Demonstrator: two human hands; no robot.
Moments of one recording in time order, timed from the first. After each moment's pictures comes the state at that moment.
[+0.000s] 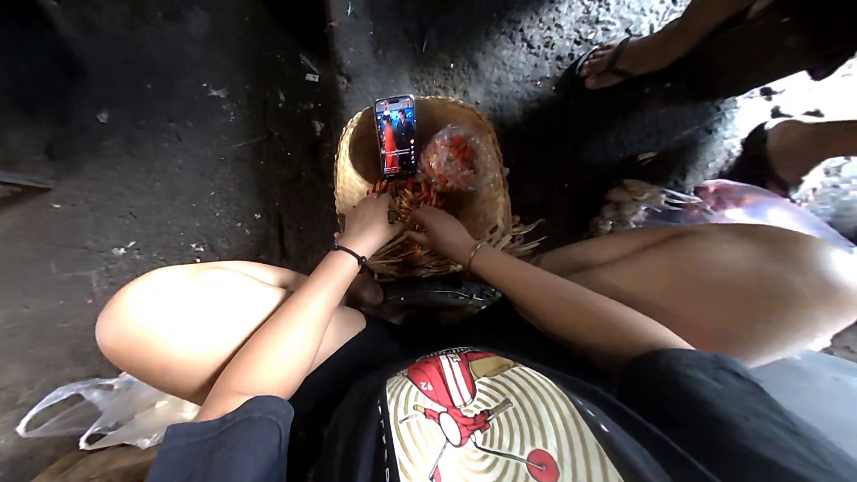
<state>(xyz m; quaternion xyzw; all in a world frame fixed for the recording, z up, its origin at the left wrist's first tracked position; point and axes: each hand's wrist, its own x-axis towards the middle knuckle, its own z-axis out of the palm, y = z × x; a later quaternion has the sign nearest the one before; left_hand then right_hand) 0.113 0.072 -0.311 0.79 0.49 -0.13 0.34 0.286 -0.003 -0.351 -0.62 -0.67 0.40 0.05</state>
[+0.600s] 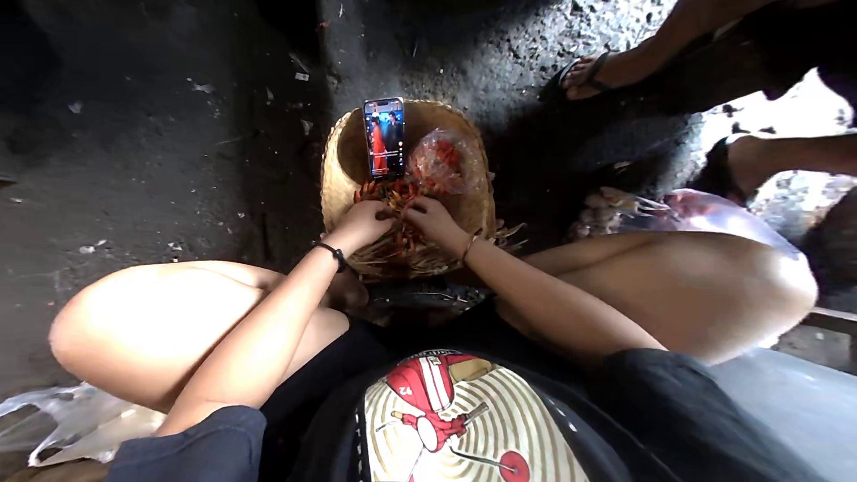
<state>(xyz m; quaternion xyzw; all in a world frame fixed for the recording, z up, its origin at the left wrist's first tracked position) 0.117 0.078 -0.315 0.74 0.45 -0.09 0.49 0.295 0.006 -0.338 -0.66 -0.42 0.57 0.25</state>
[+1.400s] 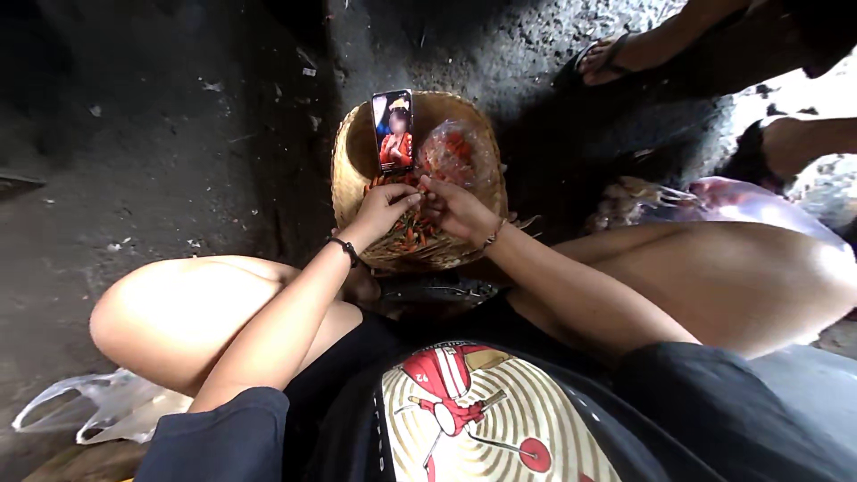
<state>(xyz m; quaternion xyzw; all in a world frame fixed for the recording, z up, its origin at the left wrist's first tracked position) 0.120 0.067 -0.310 0.69 0.38 0.16 0.60 0.302 0.011 -0.325 -0.47 -0.14 0.74 0.46</state>
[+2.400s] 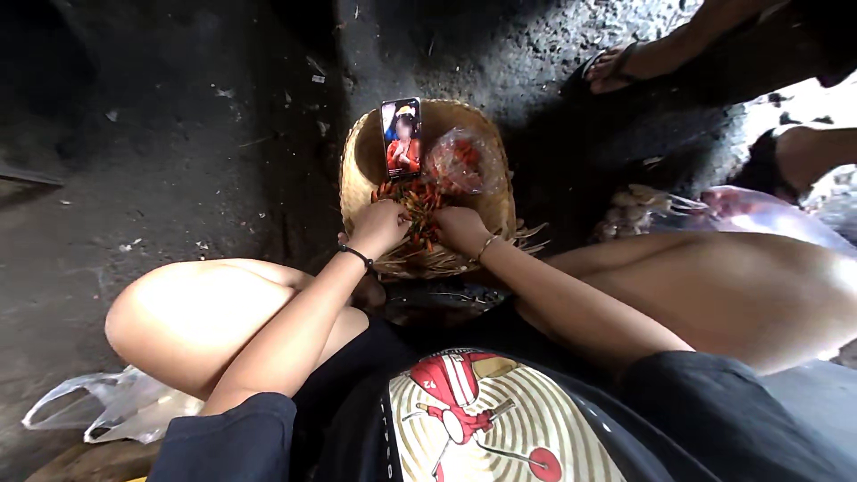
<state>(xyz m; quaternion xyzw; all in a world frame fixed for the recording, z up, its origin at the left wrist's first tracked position) 0.118 0.069 -0.313 0.81 0.44 -0.13 0.36 0.303 0.007 -0.345 -0.66 -0.65 0.34 -0.15</state>
